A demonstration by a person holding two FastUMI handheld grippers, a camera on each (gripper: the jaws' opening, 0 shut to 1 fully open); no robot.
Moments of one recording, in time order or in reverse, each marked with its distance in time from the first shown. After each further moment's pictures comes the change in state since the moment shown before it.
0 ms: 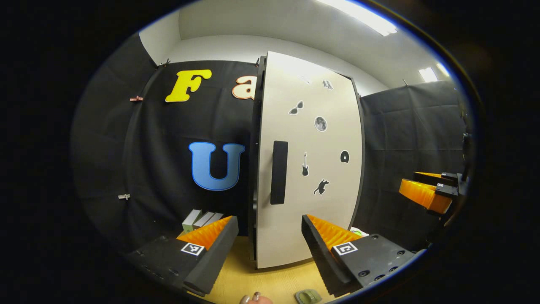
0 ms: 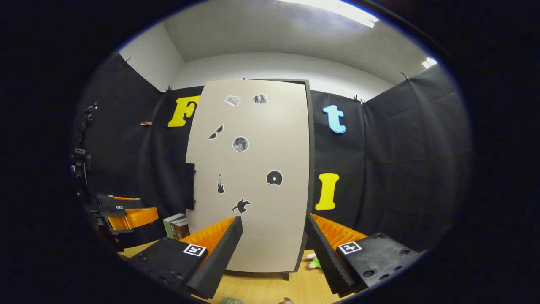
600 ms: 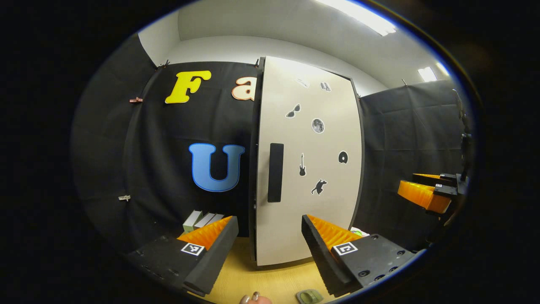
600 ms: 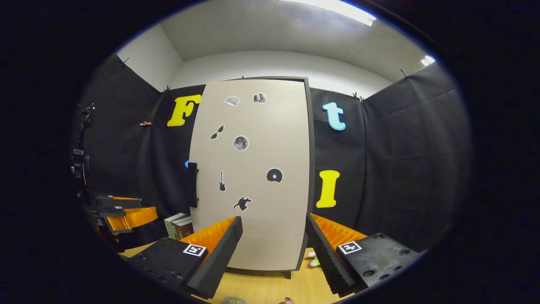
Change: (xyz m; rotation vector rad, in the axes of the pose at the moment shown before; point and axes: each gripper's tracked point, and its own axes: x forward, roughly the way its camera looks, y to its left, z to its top) left arm -0.001 -0.001 -0.001 0.005 0.003 -0.007; right arm -0.001 0.001 0.001 0.003 0.013 -0.003
